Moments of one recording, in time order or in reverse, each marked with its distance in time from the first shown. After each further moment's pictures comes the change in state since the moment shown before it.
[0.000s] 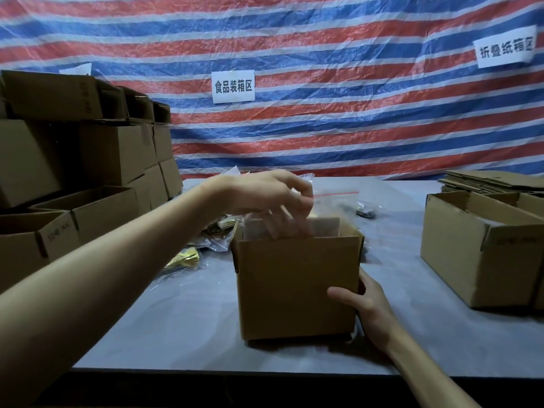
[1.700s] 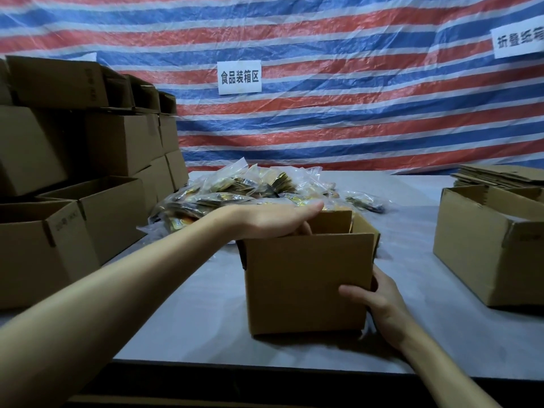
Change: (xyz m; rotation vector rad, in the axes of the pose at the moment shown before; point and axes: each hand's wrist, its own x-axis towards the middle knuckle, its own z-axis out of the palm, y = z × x) left_hand 0.000 -0.034 0.033 0.104 0.063 -0.215; right_hand 0.003 0.003 -0.003 -0.072 -0.030 0.000
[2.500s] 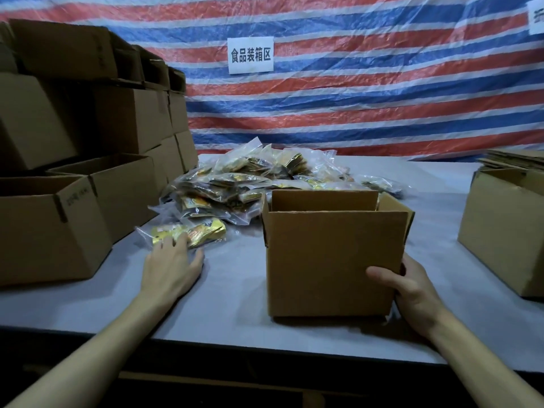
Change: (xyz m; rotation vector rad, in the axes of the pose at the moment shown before) left_hand -0.029 -0.244 0.045 0.501 0.878 -0.541; right_hand 0.000 -0.001 0.003 0.042 0.041 0.022
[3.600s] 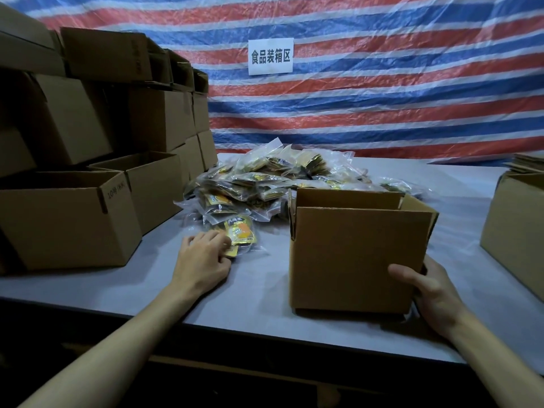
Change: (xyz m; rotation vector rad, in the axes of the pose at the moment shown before) left_hand -0.017 -0.002 -0.011 -0.154 0.073 0.308; right_hand -0.001 -0.002 0.003 -0.020 0.044 0.058
